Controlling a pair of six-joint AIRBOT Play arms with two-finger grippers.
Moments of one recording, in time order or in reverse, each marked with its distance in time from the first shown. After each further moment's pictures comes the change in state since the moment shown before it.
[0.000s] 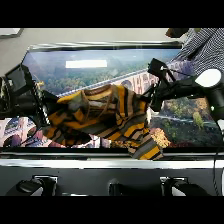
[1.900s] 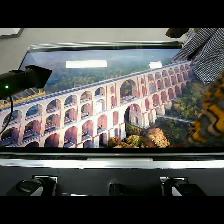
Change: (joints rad) left arm 0.050 -0.001 0.000 0.280 0.377 -1.149; right arm -0.006 0.264 0.477 -1.645 0.198 1.514
